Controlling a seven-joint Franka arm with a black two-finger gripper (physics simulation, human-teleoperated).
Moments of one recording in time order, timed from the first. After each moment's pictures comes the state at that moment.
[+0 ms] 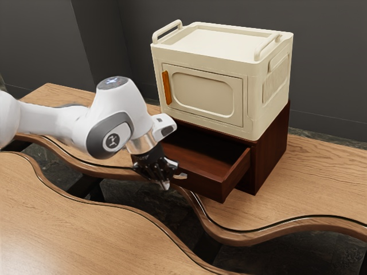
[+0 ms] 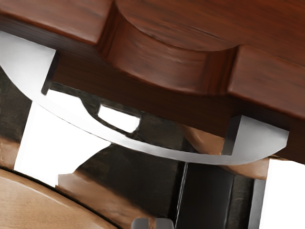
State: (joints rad) arm -0.38 -0.07 0.09 -2.29 -0.13 2.41 -0.42
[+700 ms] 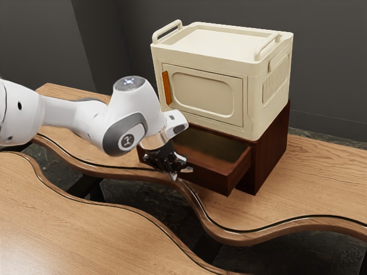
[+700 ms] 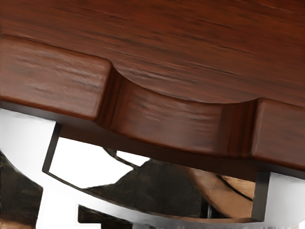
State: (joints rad) arm -0.36 0.07 0.09 -2.16 -0.01 2.46 -0.40
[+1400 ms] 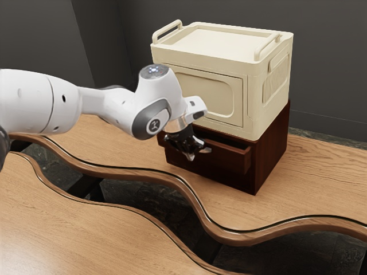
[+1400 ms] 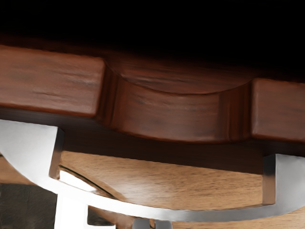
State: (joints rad) arm -0.32 0.31 0.07 -1.86 0.01 2.45 -0.28
